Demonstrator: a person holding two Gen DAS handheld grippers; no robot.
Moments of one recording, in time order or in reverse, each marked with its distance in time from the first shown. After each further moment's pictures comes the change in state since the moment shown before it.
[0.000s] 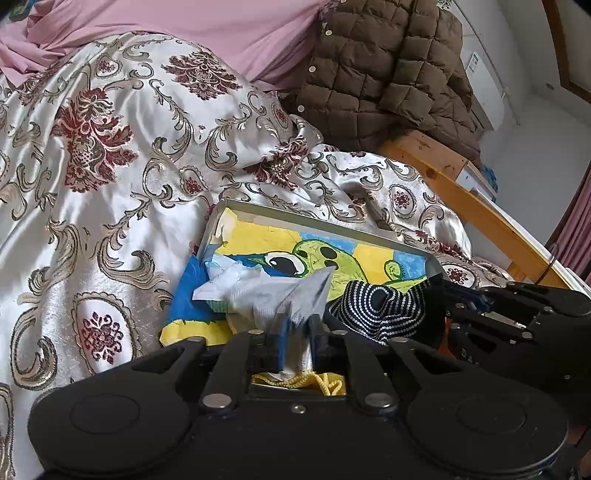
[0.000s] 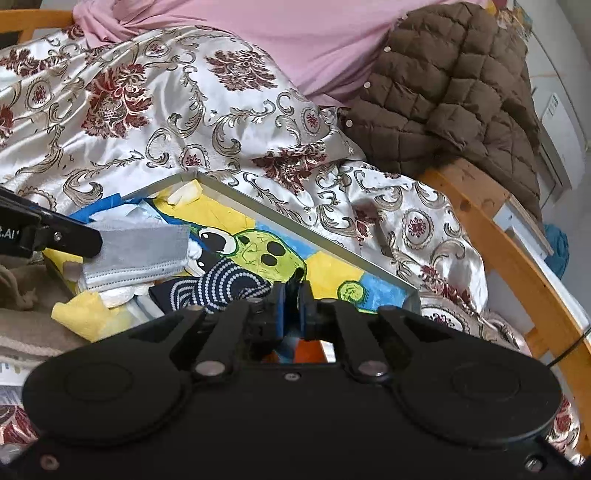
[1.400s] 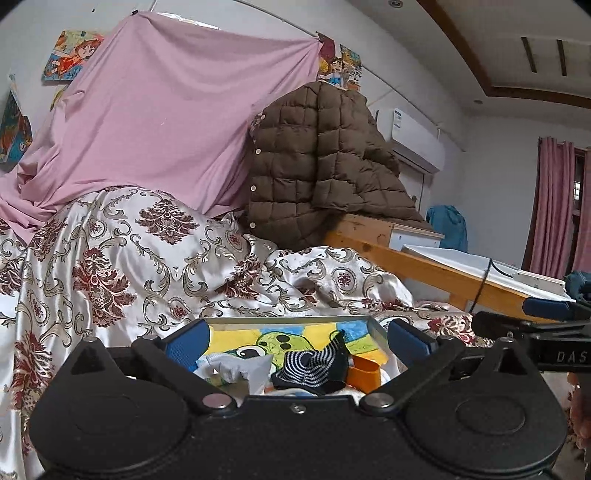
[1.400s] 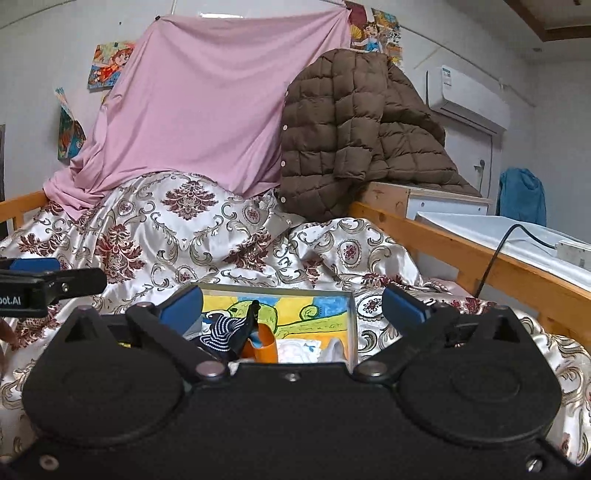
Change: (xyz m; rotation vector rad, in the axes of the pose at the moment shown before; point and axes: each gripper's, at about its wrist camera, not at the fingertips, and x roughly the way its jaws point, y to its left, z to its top) left arm -0.157 -0.090 -0.030 0.274 -0.335 -0.005; right arm -0.217 -0.097 -0.057 0.448 -0.270 -0.014
